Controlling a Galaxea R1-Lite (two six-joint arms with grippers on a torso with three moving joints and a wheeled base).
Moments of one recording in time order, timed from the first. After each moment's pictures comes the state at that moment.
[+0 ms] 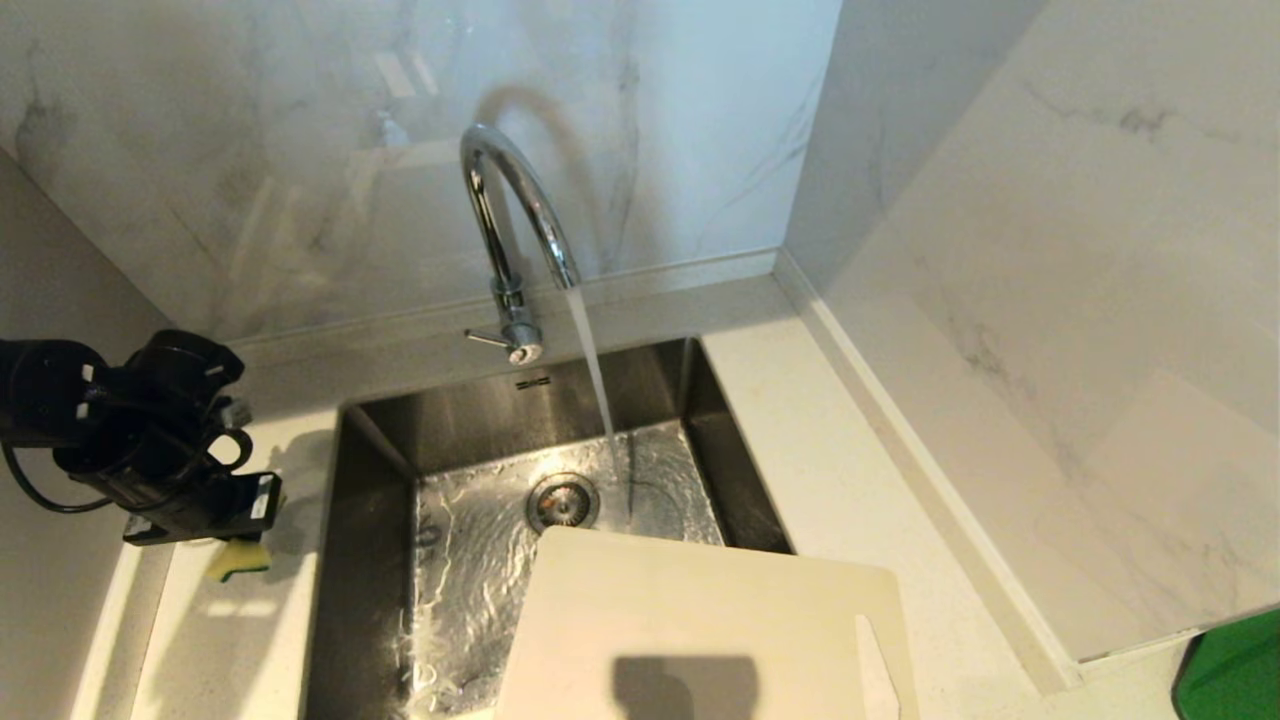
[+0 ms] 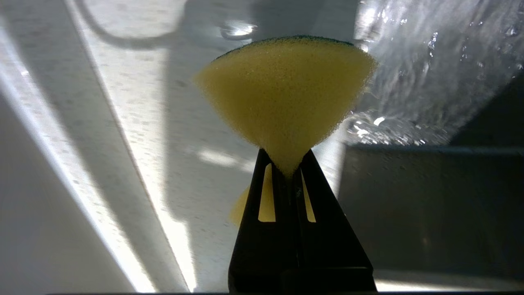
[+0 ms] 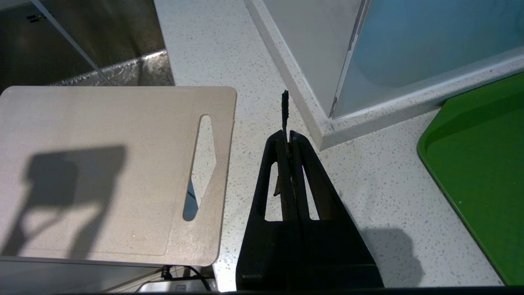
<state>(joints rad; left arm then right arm) 0.02 1.92 -1.25 0.44 0.13 -0.19 -0.01 0.00 0.00 -0.01 -0.03 0.08</state>
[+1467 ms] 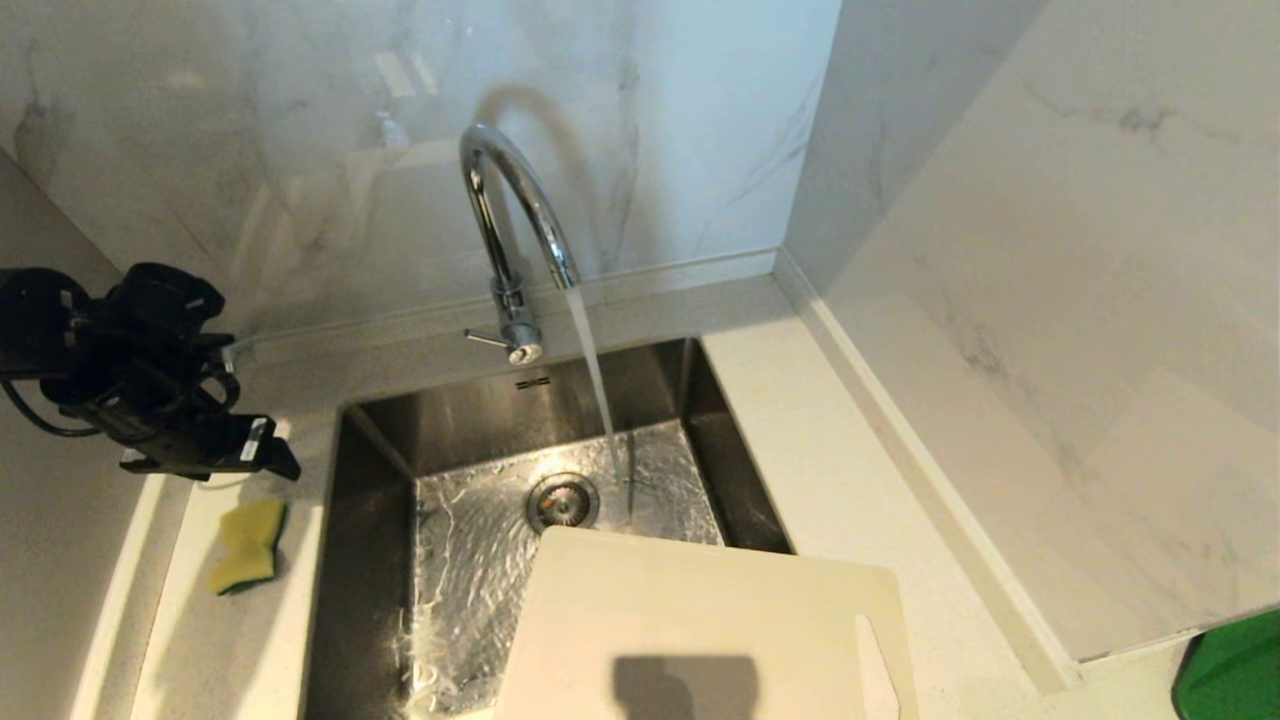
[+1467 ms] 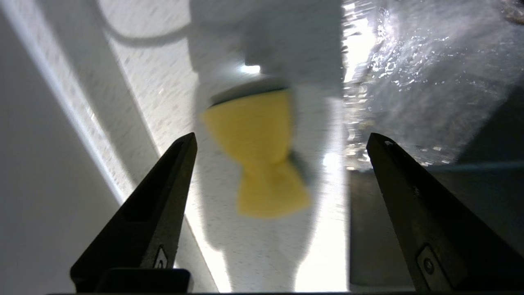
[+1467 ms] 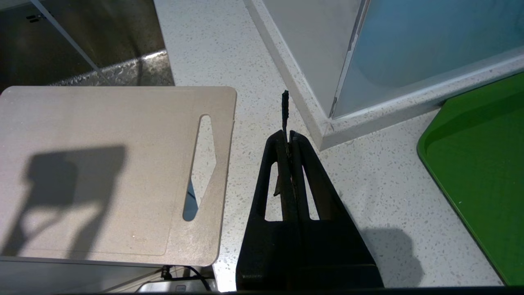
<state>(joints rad) 0.04 1.96 -1.53 0.58 0.10 -0.02 -0.01 0.00 0.00 -0.02 -0.03 0.08</state>
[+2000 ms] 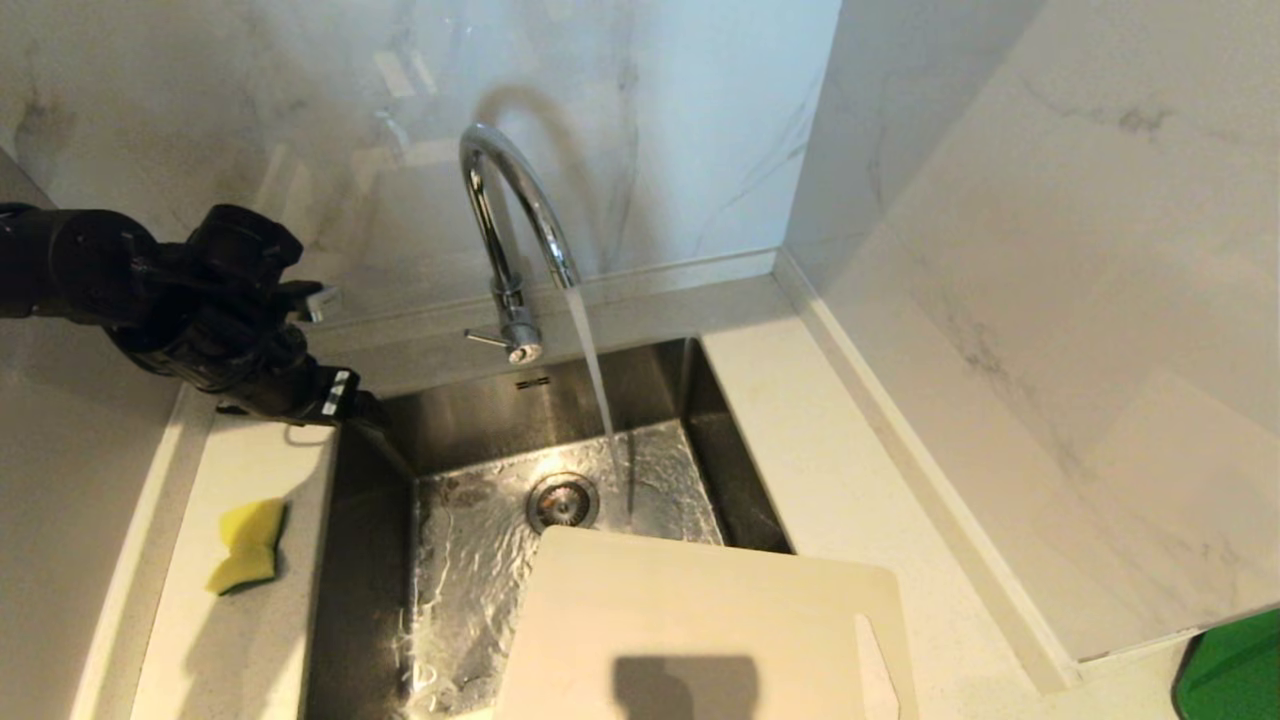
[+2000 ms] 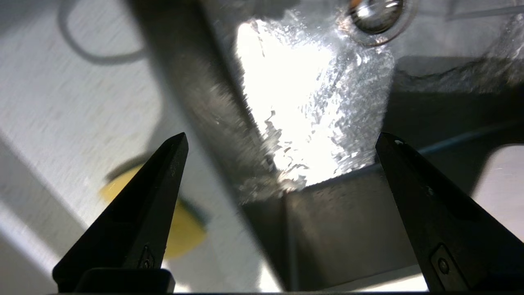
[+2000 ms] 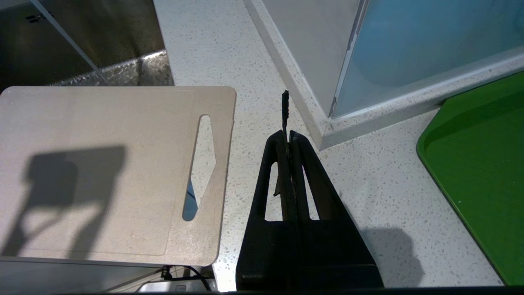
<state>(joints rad) -0.15 2.00 -1.75 0.65 0.05 -0.01 -0.01 0.00 0.00 -0.01 -0.03 0.08</state>
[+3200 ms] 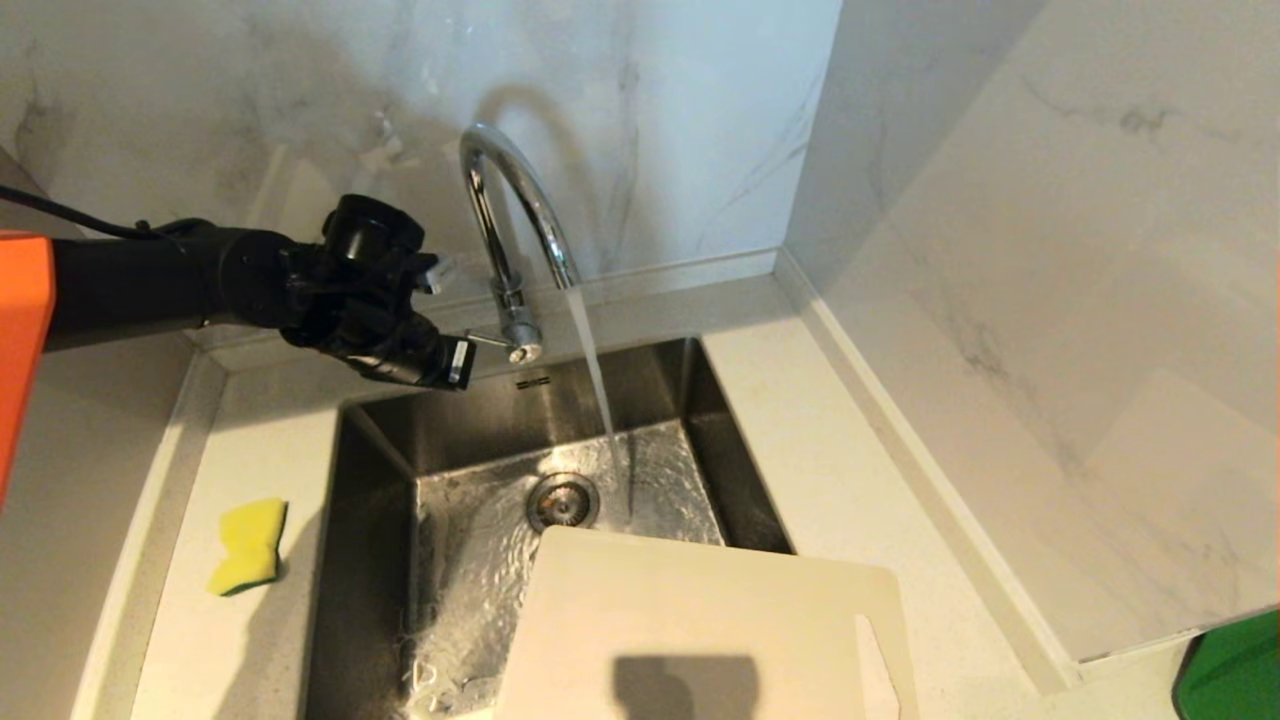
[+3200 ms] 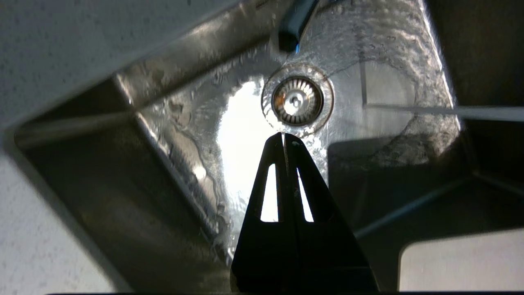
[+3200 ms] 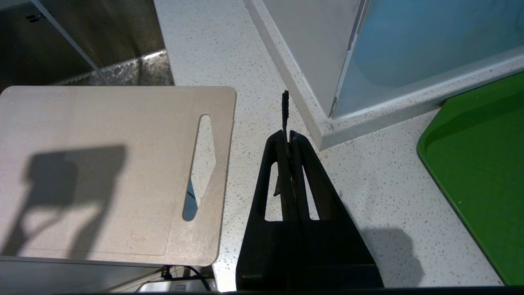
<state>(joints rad) -0.31 2.19 -1.98 0.49 0.06 -0.04 -0.01 0.00 0.00 -0.01 -0.03 0.08</state>
